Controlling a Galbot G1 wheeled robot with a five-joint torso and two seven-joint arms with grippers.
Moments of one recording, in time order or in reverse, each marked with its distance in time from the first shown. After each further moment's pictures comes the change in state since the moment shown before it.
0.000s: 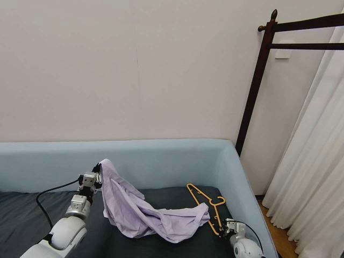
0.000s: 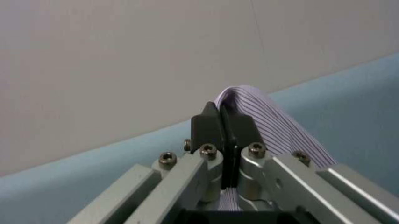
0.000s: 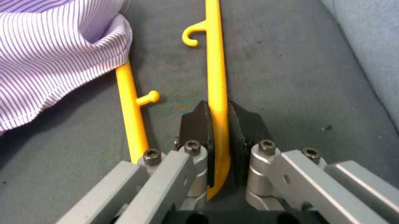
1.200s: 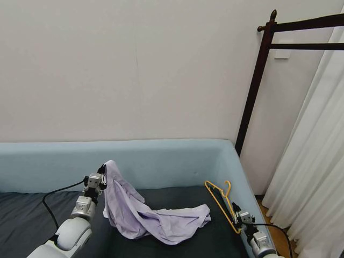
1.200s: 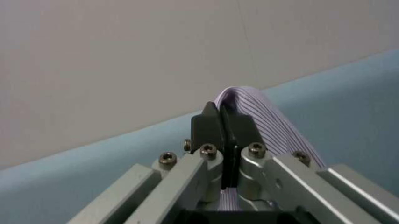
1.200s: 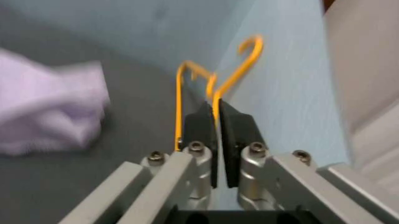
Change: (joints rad) left arm -0.006 -0.031 0.024 0.010 0.010 -0.007 0.005; right arm -0.254 -0.171 0.081 0.342 -0.588 0.359 0.053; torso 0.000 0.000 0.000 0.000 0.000
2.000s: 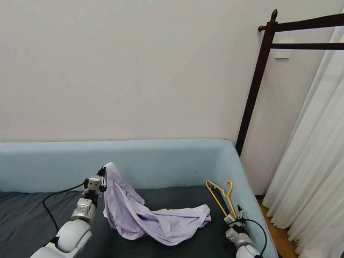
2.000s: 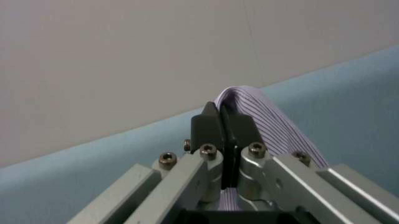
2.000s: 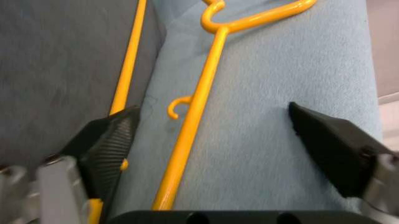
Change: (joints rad) left arm 0.019 -0.004 -0.016 0.008 0.013 -0.013 -0.002; right arm 0.290 0.233 -0.063 -0.541 -0.631 -0.167 0.354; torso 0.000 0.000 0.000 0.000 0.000
